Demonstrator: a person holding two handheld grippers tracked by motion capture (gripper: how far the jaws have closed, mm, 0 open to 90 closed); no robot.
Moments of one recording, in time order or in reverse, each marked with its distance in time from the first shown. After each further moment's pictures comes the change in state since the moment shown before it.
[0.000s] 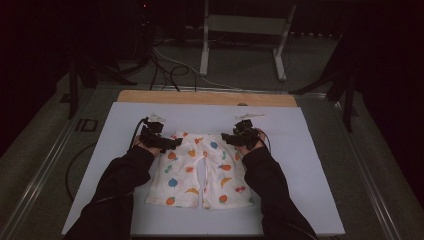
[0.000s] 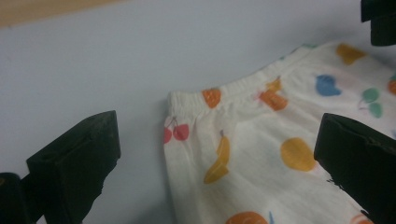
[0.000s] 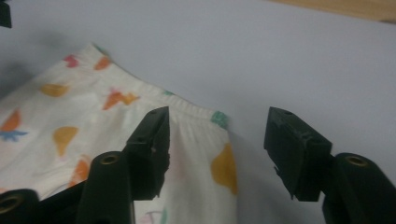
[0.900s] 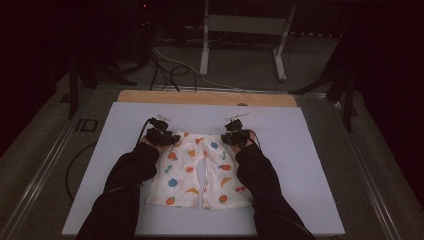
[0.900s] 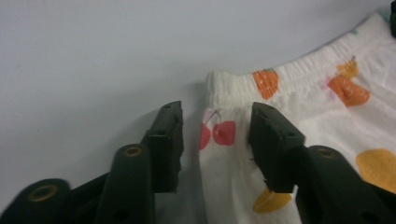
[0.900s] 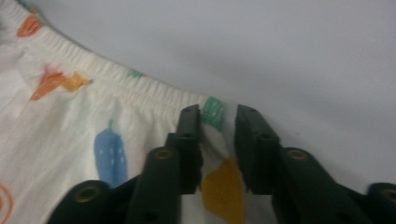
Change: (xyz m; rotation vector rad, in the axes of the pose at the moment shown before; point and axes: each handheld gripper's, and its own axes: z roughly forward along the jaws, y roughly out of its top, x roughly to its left) left arm 0.014 -0.003 0.040 0.086 0.048 -0.019; right arm 0.005 0.000 0.043 0.147 -0.111 -0.029
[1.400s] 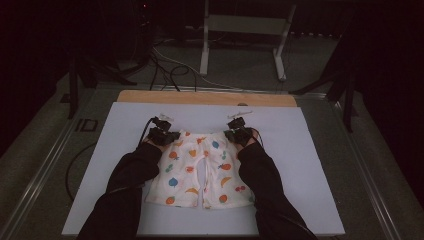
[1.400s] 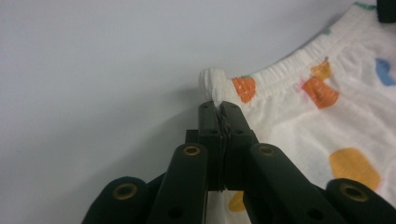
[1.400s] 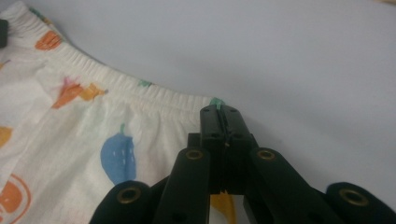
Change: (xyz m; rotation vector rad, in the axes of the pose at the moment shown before) left arm -0.010 0.006 -0.005 -0.039 -0.029 0.019; right arm -0.006 0.006 -0.014 -0.042 0.000 -0.022
